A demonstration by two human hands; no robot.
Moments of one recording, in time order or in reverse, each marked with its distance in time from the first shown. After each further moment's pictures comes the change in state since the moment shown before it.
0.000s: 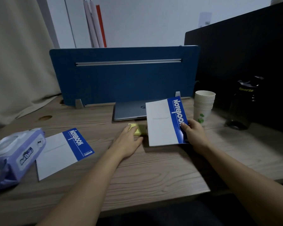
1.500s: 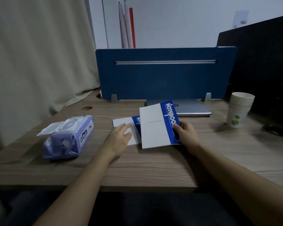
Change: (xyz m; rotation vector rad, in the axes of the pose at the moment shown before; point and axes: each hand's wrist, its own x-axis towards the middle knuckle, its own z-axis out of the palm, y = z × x) left_hand -0.098 -0.105 -0.074 -0.215 0.190 -0.114; right_hand -0.051 -0.023 0.133 -0.051 -0.220 0.043
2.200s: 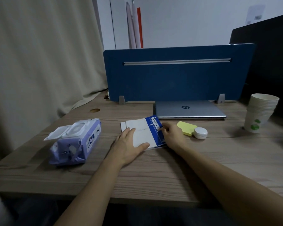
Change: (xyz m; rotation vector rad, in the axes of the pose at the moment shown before) left_hand 0.008 -0.011 0.009 0.216 -0.005 -0.108; right_hand 0.022 -0.008 0.077 -0.468 -0.027 -0.253
